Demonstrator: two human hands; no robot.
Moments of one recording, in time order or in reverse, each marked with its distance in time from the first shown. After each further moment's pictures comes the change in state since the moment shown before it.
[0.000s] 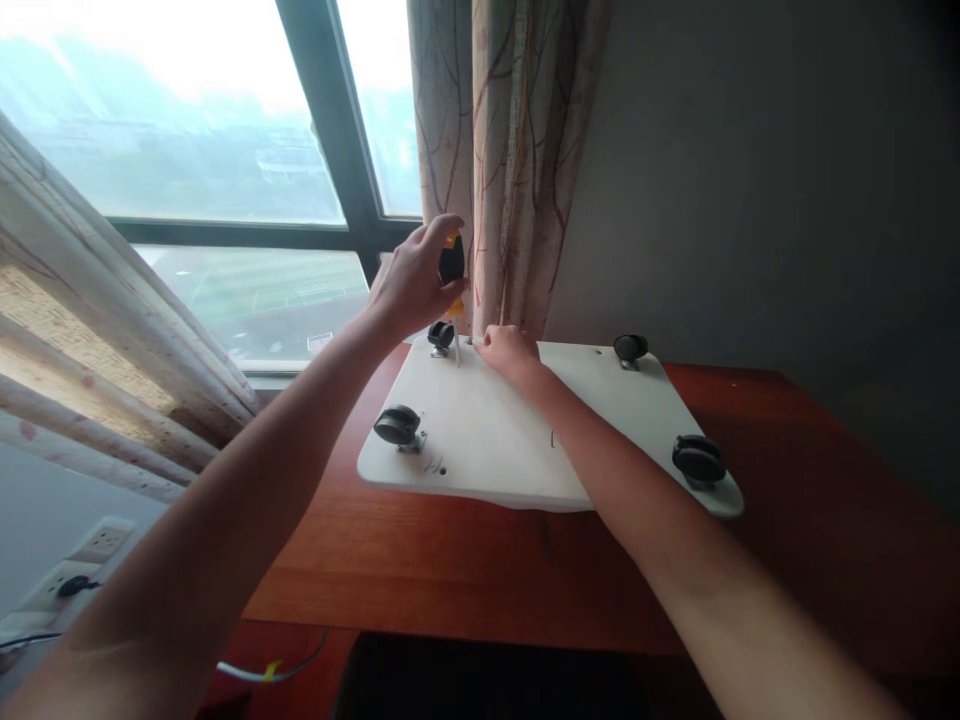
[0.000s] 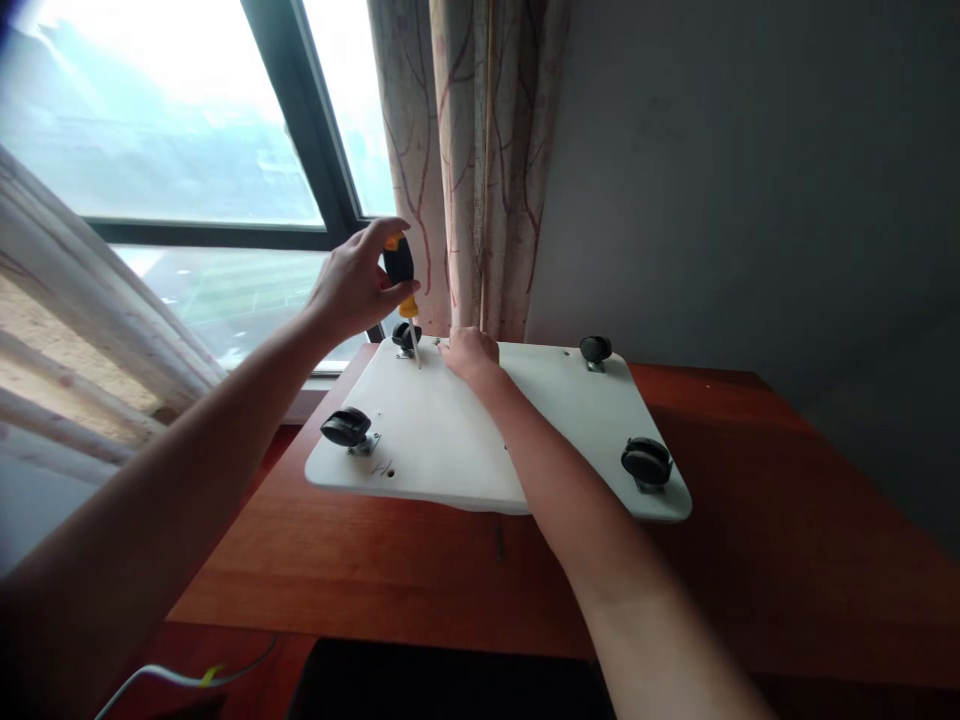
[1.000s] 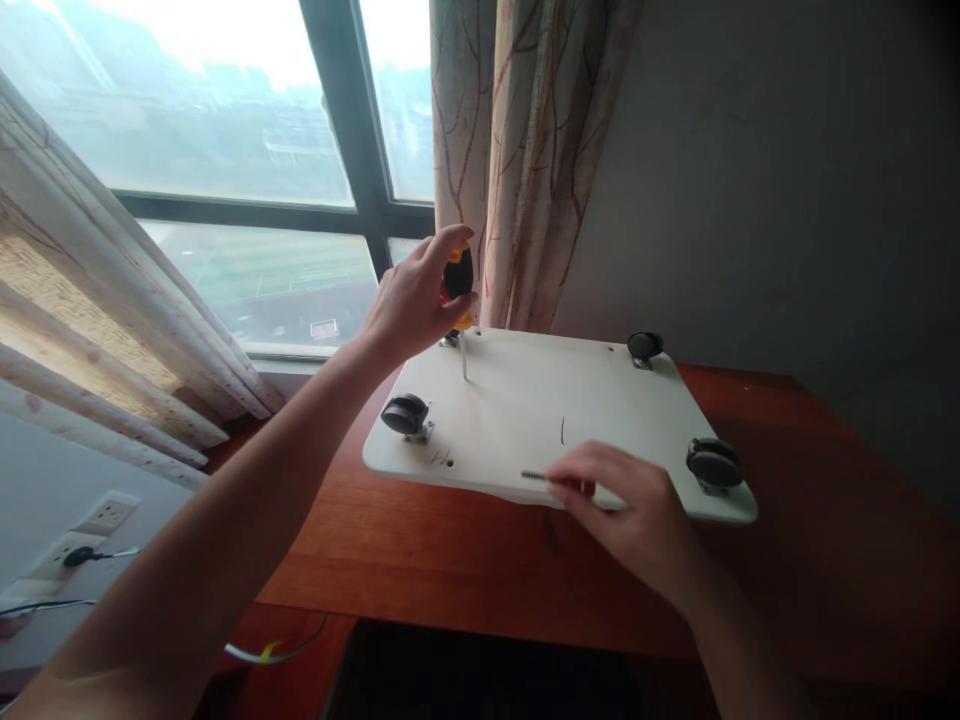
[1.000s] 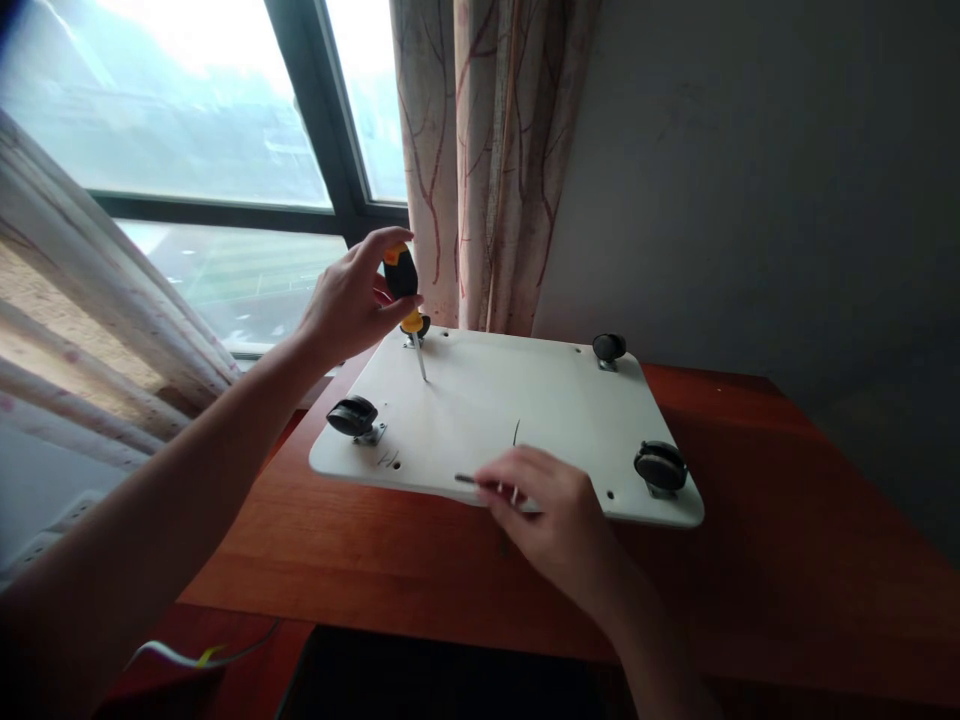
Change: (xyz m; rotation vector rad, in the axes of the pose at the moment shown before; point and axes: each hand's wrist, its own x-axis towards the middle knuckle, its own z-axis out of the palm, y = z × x) left_hand -0.041 0.005 -0.004 -0.032 0.022 0.021; right_hand -0.221 0.045 -0.041 0.582 0.200 -0.493
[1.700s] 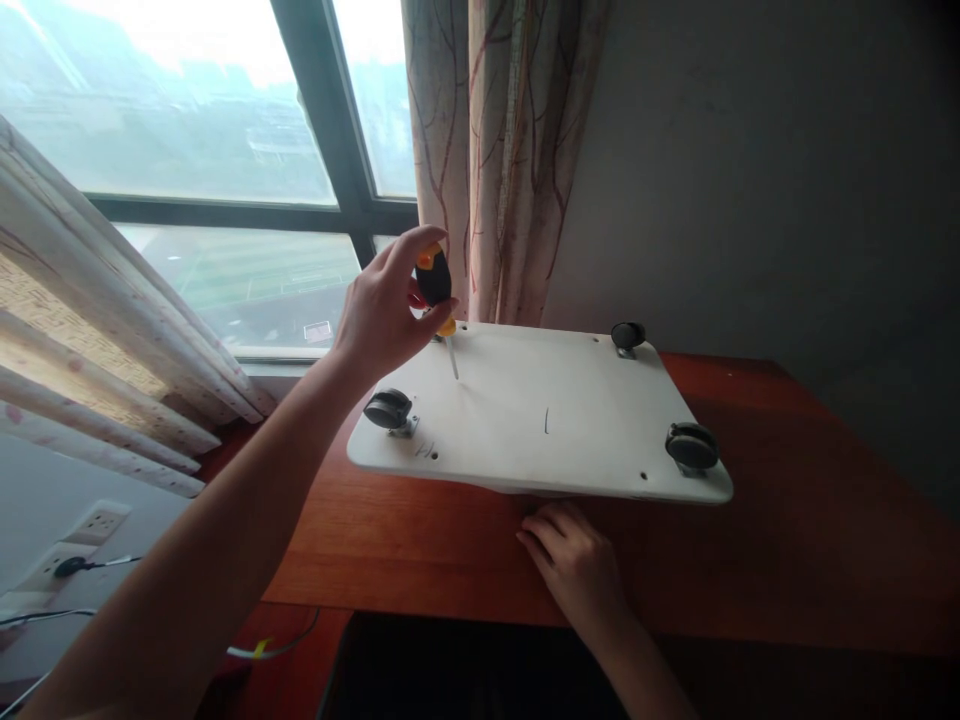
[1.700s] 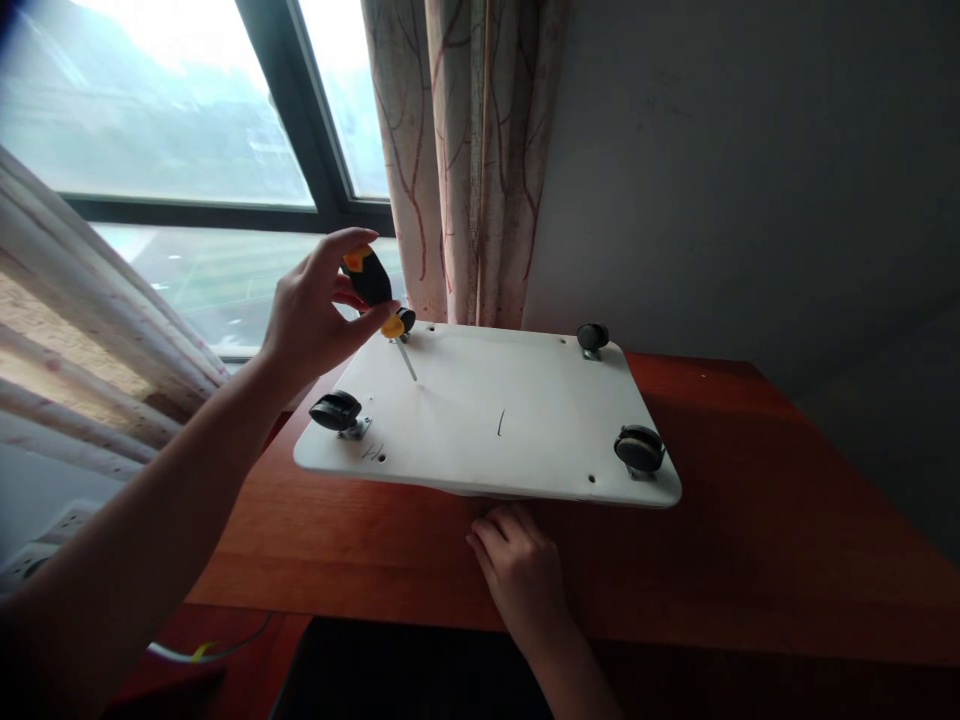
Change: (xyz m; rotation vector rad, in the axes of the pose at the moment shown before) left_hand -0.020 0.020 -0.011 -0.052 0.082 0.039; right_hand -0.102 0.040 0.087 -0.432 0.077 0.132
